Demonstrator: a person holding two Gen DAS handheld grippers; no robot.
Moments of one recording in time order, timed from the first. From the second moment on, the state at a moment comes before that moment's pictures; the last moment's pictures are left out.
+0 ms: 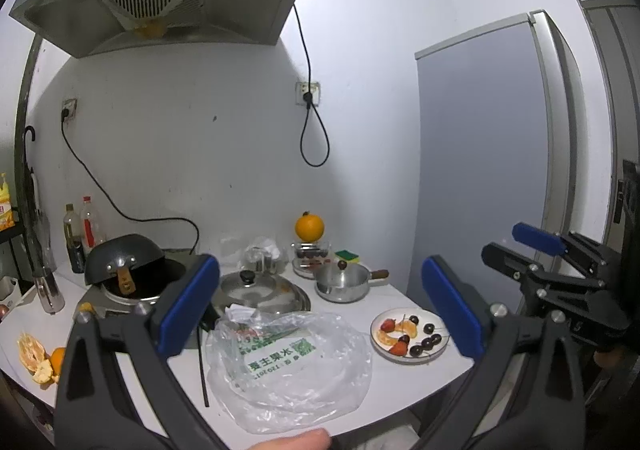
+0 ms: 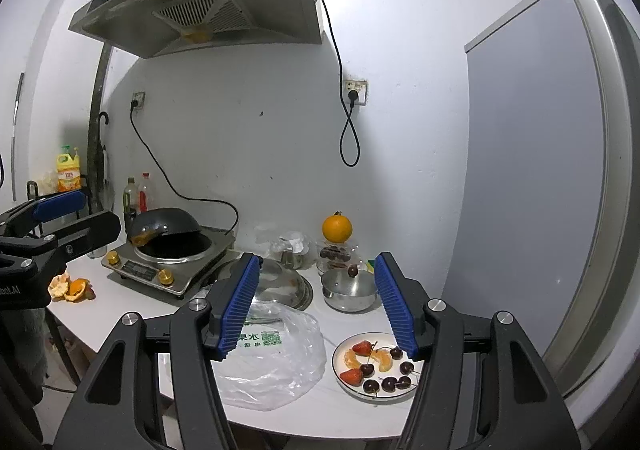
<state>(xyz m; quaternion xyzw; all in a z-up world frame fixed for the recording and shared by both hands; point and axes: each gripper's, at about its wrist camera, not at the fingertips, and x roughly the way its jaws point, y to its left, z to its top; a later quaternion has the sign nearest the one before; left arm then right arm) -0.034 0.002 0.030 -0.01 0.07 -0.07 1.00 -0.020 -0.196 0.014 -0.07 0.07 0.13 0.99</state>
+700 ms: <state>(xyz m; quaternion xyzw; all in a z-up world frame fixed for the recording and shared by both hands) -0.031 0.001 0.028 -0.01 0.07 -0.08 0.99 -0.027 -0.199 0.014 -0.06 0.07 0.12 0.99</state>
